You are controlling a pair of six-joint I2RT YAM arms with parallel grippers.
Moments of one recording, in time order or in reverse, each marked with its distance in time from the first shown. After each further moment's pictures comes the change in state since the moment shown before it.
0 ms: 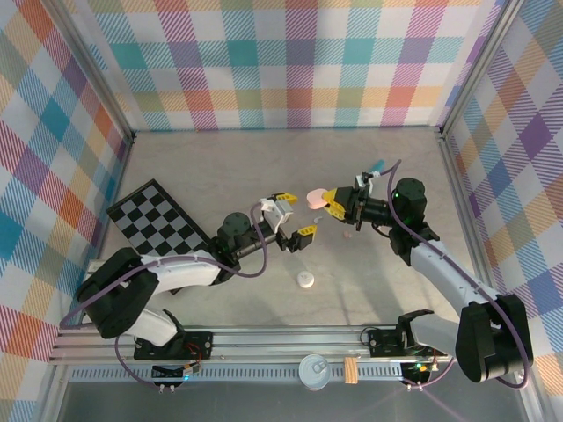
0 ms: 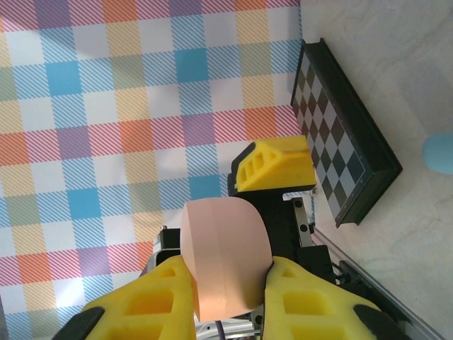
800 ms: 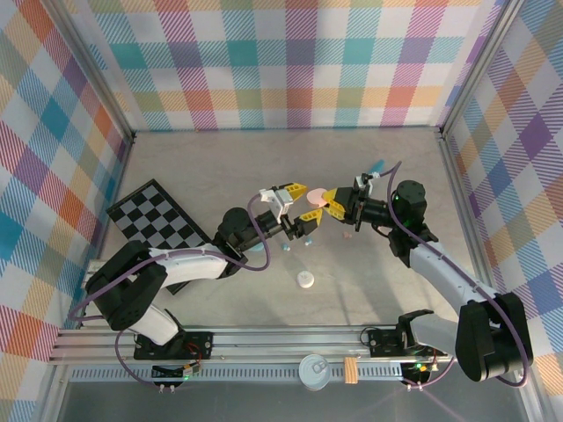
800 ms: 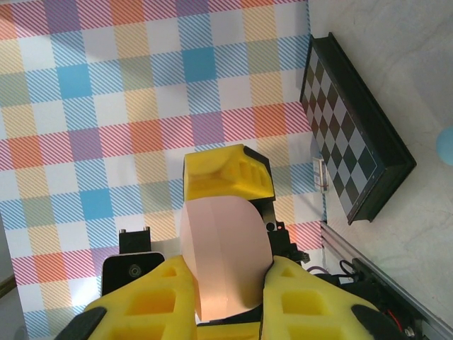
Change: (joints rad) left arm -0.004 0.058 0.079 0.154 0.042 -0.064; right arm 0.009 0.006 -0.022 0.067 -0.001 0.064
